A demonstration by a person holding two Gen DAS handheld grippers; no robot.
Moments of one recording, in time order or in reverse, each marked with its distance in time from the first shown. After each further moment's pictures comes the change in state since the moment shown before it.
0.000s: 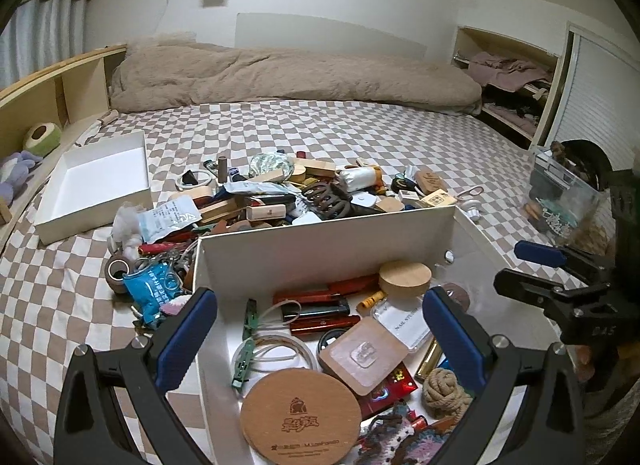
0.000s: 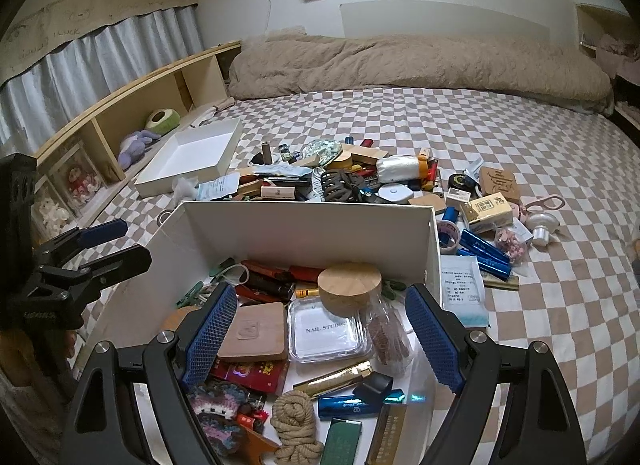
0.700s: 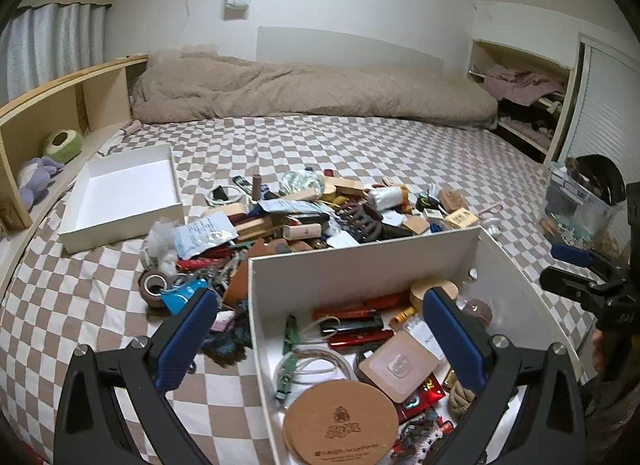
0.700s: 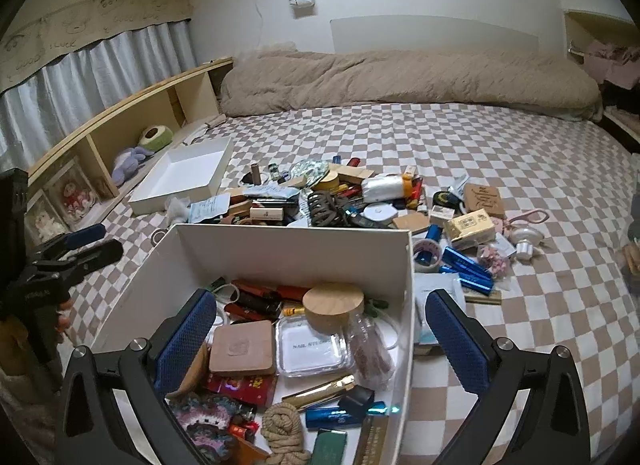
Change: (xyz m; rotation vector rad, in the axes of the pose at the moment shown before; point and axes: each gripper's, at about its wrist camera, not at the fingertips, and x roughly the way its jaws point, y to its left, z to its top) left arm -0.018 0.034 0.012 -0.020 -0.048 0.059; right arm -0.017 -0.013 0.013 0.010 -0.057 -0.031
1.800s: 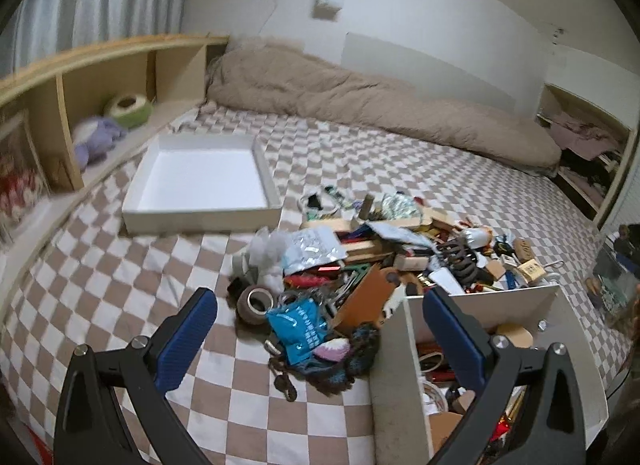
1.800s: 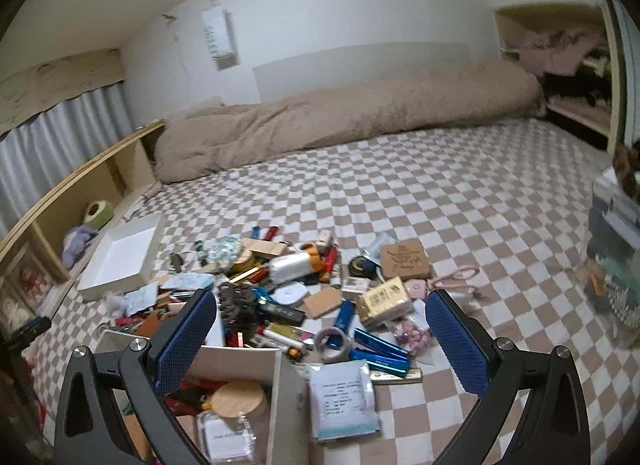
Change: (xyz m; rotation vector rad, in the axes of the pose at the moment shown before) left arm 0.020 0.123 0.008 -0.209 -0.018 0.140; right arm 0.013 -0.111 0.064 0.179 -0.130 -0.152
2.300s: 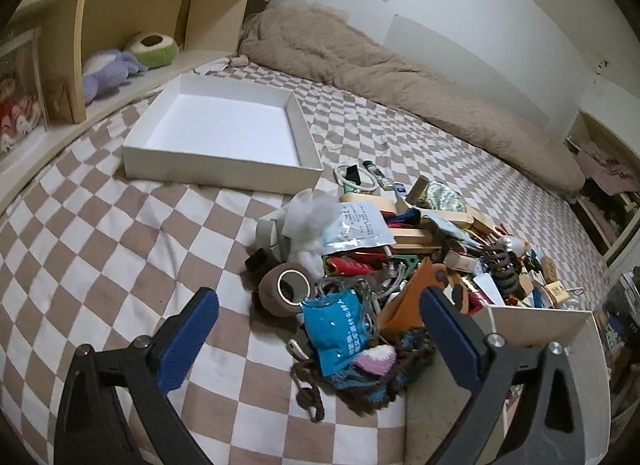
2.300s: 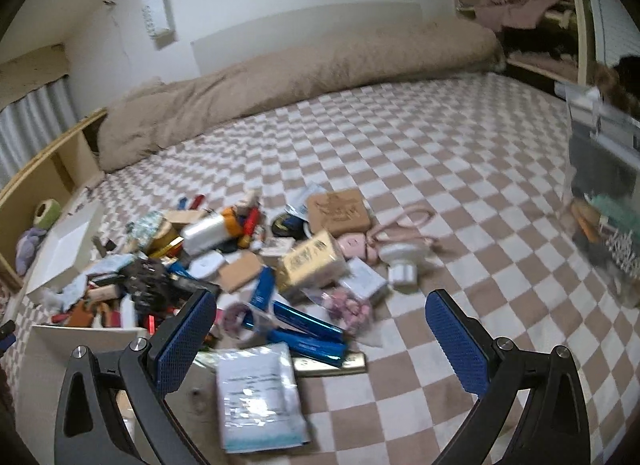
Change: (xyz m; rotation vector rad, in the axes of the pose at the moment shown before) left arm 0.065 0.048 -0.016 -0.155 0.070 0.010; right arm 0.064 -0.064 -0.043 0.085 0.087 -0.143
